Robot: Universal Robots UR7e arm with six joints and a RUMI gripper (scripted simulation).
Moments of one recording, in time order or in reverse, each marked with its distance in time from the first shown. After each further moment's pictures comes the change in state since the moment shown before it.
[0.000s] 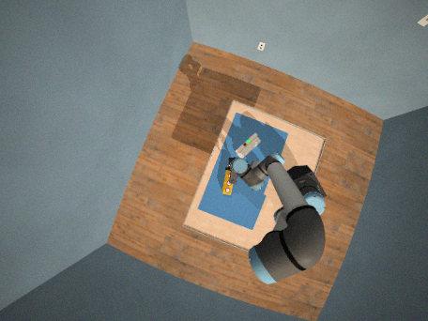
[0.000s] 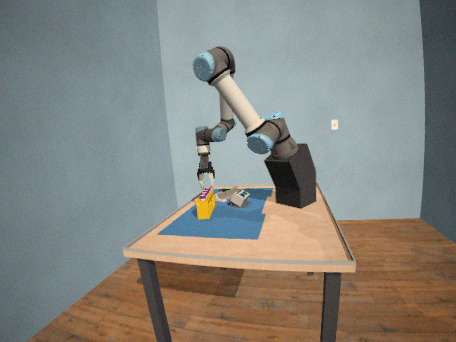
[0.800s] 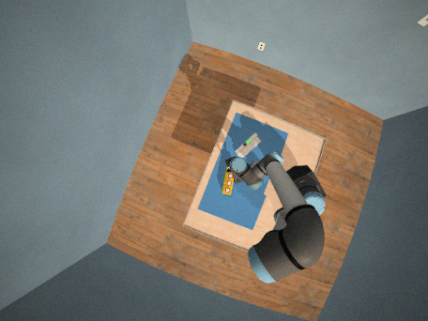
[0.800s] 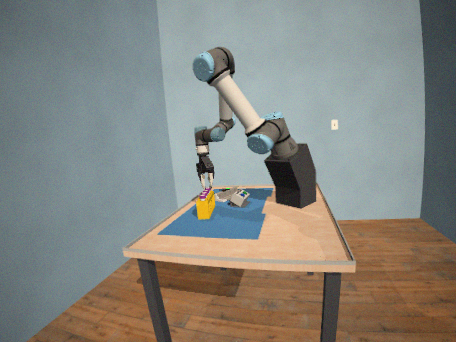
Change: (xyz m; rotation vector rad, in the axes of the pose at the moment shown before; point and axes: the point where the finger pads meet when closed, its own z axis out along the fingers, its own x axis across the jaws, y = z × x) arm 0.000 0.000 0.000 0.019 0.004 -0.395
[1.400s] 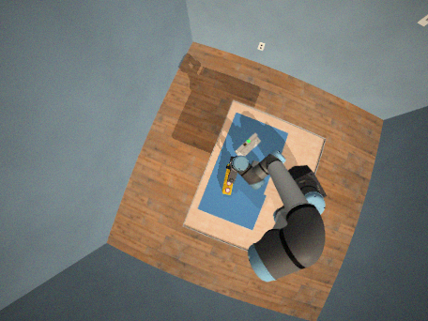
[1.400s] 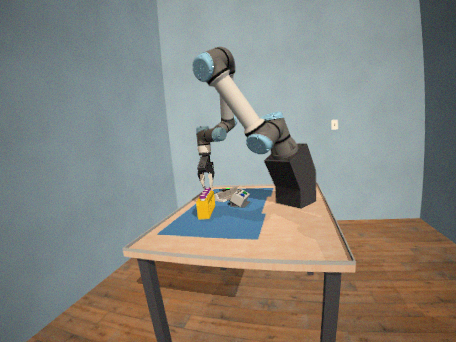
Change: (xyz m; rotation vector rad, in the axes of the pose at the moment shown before) arm 0.000 0.000 0.000 0.017 0.005 0.559
